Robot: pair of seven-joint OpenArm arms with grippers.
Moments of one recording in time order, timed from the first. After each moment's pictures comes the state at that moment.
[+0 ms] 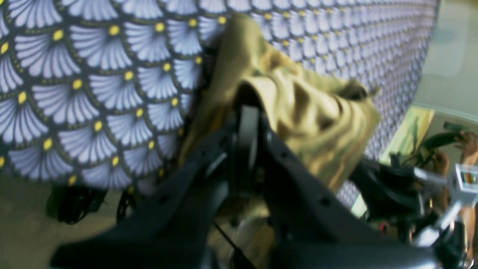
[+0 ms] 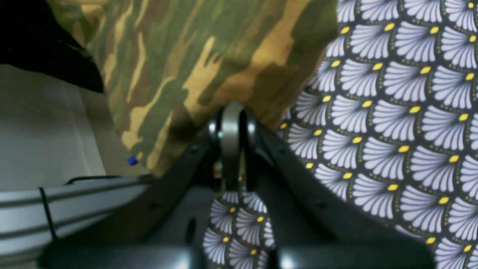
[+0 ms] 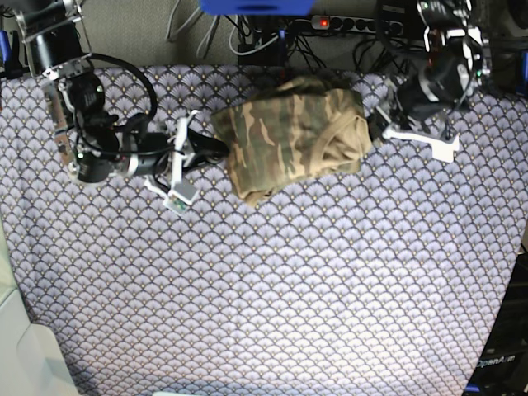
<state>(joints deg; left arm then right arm) 21.7 -8.5 -15.1 114.0 -55.7 20.1 58.5 2.5 23.8 -14.6 93.0 51.7 39.5 -60.3</state>
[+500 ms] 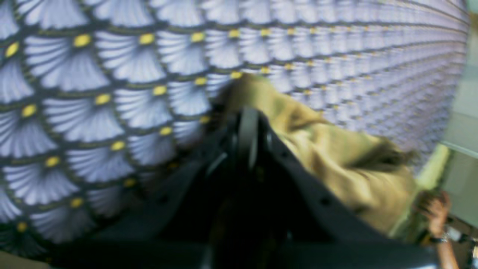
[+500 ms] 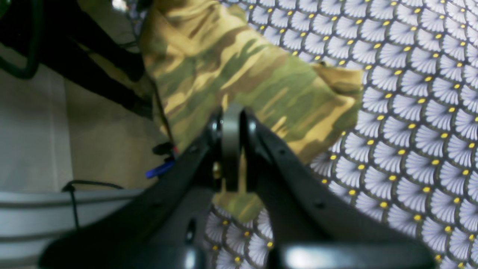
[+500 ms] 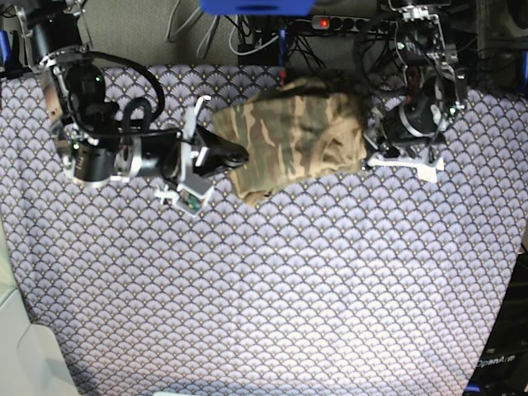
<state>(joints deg) 11.4 -2.7 -14.7 100.6 -42.1 19.8 58.2 1.2 23.3 -14.6 106.9 52.4 39.5 -60.6</state>
